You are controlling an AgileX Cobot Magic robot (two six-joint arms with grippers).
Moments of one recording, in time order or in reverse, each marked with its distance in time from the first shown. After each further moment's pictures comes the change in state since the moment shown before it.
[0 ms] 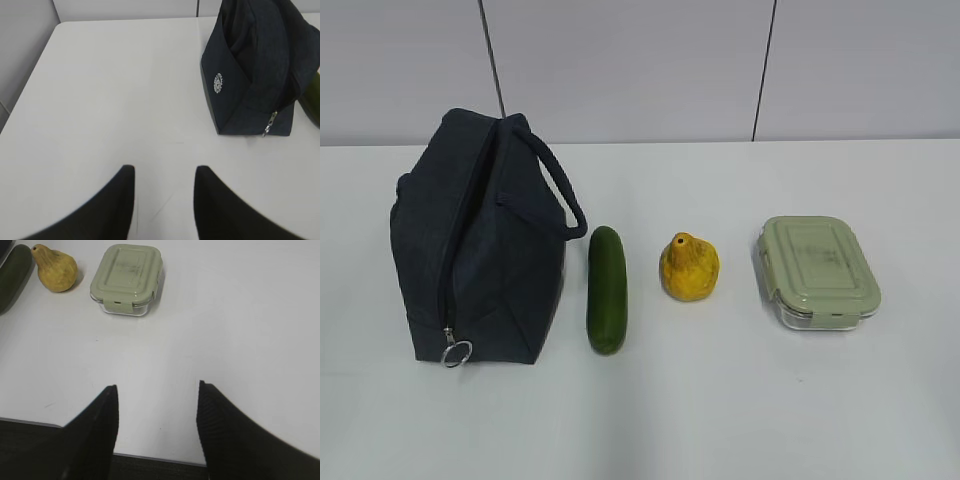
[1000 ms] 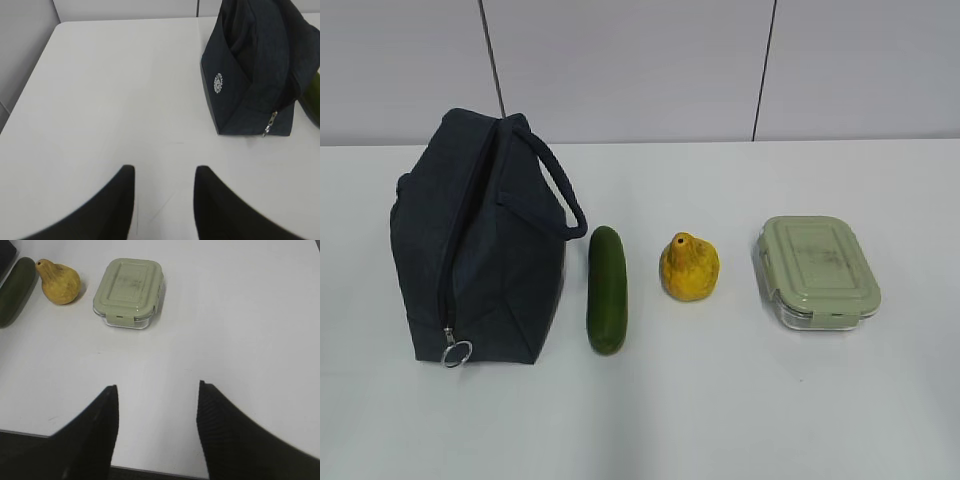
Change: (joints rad) left arm 0.000 0.000 0.000 0.000 0.000 0.000; right arm 0.000 0.056 -0.036 0.000 -0.041 -0.002
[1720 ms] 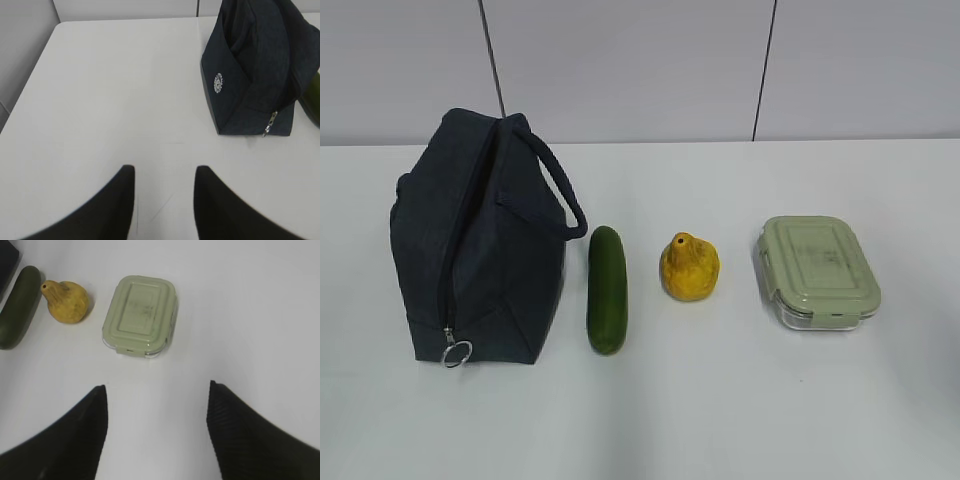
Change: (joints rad) left arm 0.000 0.000 0.000 0.000 0.000 0.000; right arm 0.000 0.576 -0.220 0.053 -0.214 -0.036
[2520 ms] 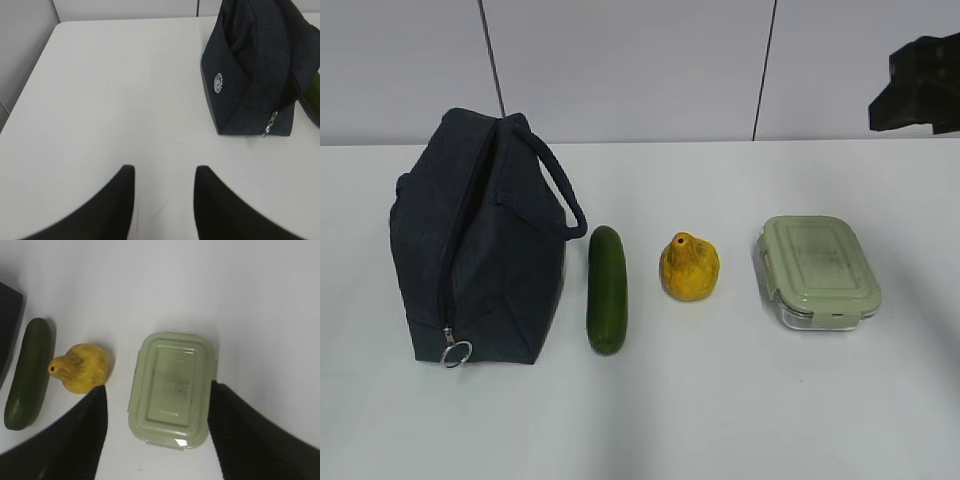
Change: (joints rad) left arm 0.000 0.000 0.000 0.000 0.000 0.000; right arm 0.000 0.704 -0.382 0.141 -0.179 0.006
